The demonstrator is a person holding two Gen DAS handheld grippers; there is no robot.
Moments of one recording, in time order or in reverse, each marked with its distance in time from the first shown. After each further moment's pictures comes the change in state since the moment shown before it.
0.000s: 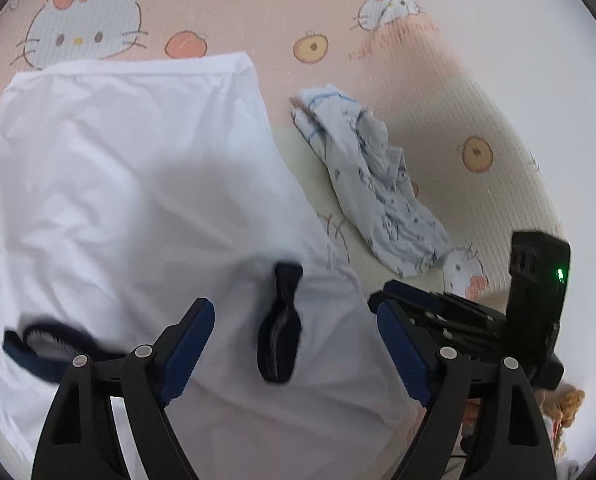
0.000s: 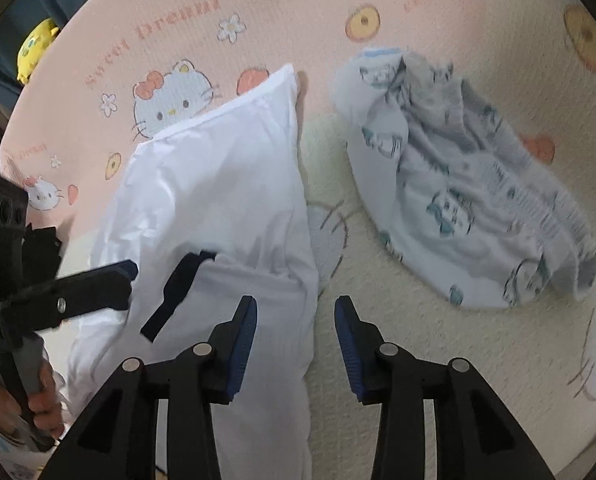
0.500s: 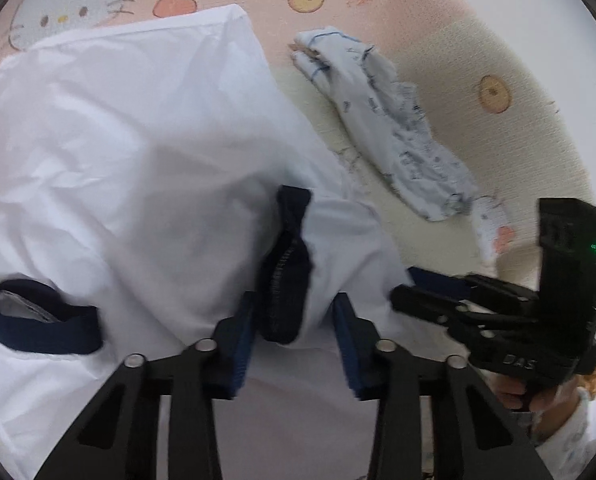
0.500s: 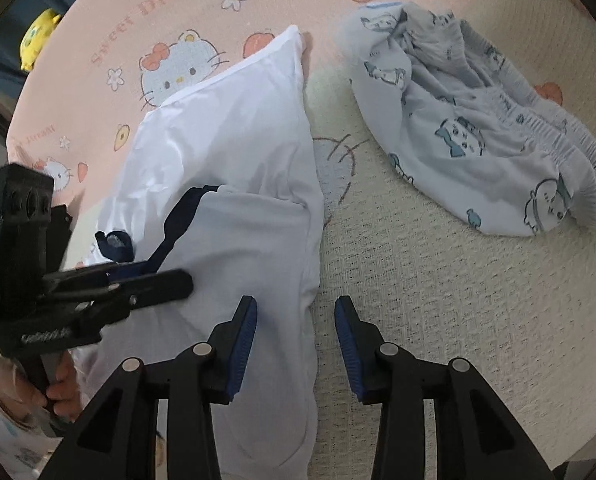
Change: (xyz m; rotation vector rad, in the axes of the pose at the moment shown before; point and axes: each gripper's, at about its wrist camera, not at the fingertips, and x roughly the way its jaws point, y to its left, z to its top) left arm 0.028 -0.008 -0.026 0.061 0.111 0.115; right arm 0.004 -0.004 -0.034 -0.010 0.067 0.041
